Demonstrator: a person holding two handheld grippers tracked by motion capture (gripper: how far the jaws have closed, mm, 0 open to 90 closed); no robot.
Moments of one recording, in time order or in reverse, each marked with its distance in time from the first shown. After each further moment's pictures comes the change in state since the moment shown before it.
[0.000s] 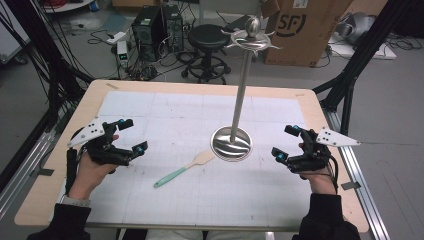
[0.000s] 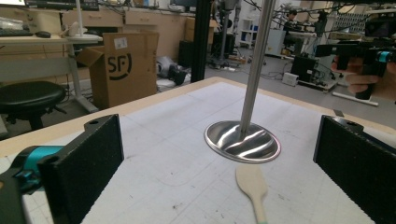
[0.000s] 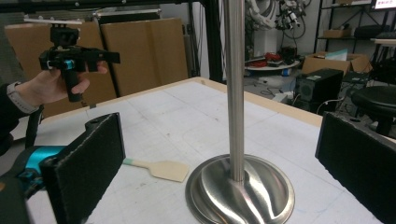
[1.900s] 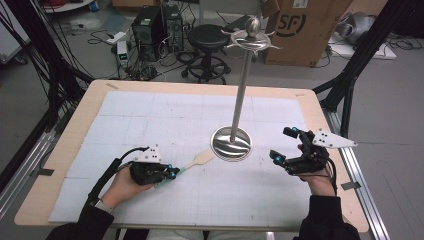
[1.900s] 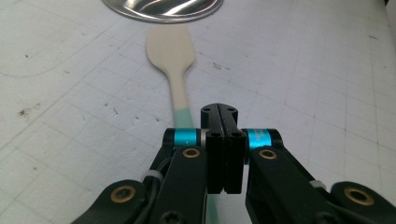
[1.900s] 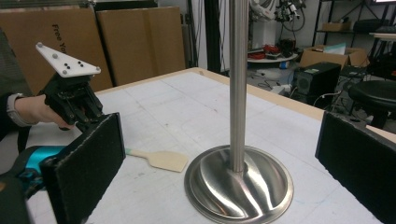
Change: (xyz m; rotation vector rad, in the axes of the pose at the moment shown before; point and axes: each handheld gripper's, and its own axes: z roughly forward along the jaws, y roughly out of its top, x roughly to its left) left arm -0.054 -0.063 0.068 0.530 -0.222 0.054; right arm 0.005 -0.002 0.002 0.038 -0.011 -0.023
